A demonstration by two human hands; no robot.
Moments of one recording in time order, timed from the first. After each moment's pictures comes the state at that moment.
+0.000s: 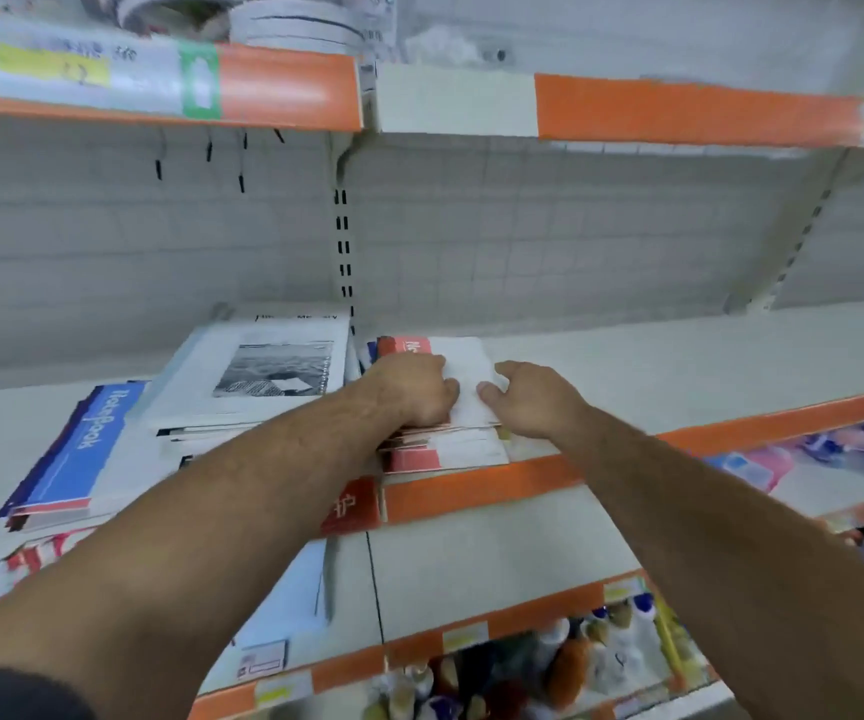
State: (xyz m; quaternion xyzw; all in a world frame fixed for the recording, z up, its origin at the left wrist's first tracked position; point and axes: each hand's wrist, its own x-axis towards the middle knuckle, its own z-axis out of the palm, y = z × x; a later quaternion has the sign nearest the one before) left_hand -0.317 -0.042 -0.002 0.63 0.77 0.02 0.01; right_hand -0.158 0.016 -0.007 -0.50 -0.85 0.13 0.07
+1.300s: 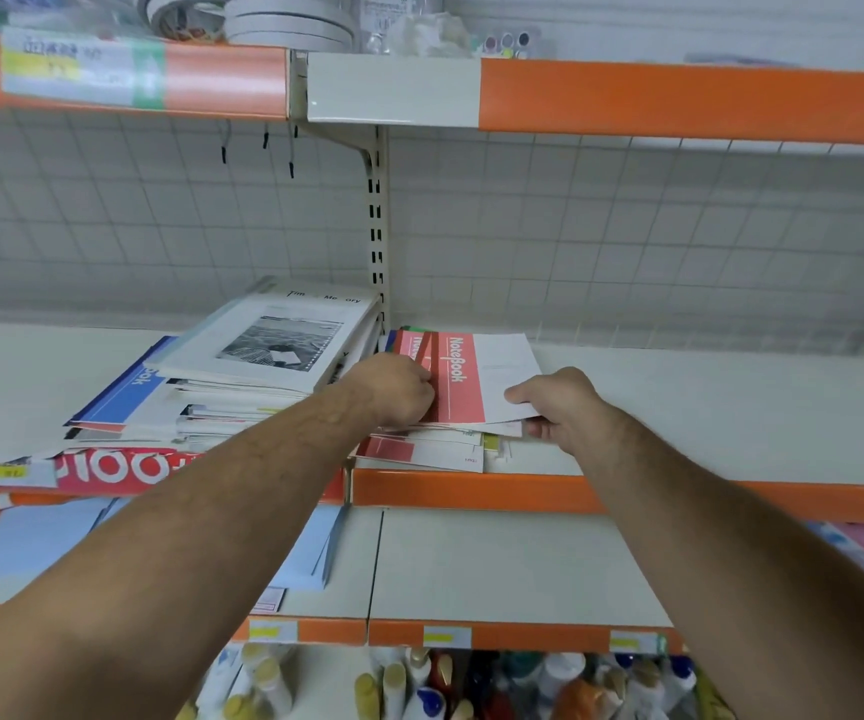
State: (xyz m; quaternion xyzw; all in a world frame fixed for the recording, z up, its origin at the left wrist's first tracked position) left_hand -0.282 -0.059 0.007 0.50 0.86 0.03 0.06; right_hand -0.134 0.075 -0.016 -0.50 -0.62 0.57 0.21
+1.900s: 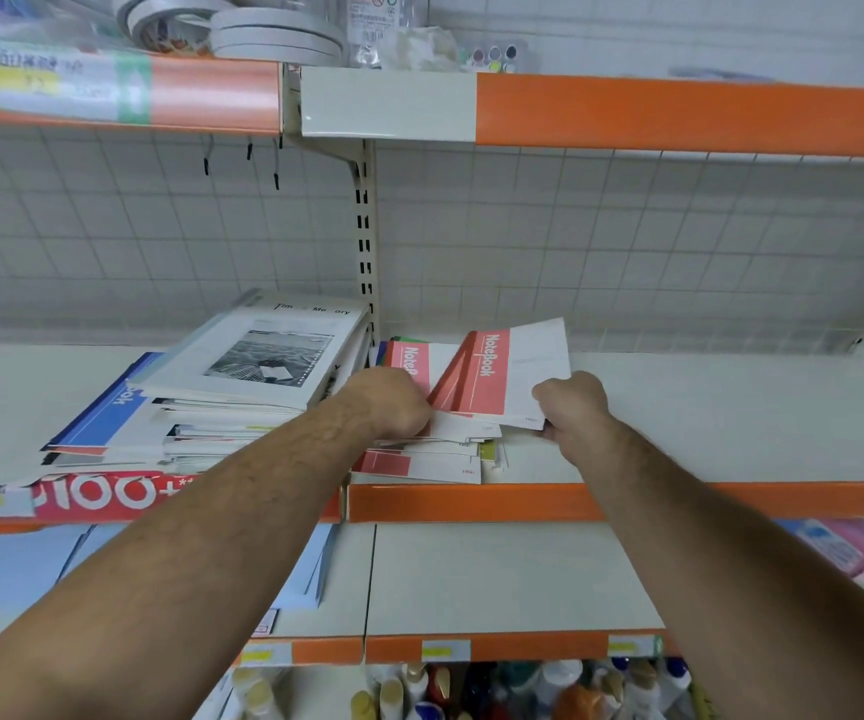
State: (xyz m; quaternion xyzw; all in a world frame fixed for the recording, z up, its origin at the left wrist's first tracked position) left_hand -0.278 -0.057 0.012 0.49 0.87 0.00 0.07; right_hand -0.133 0.087 -0.024 -0.52 -0.57 0.55 0.32
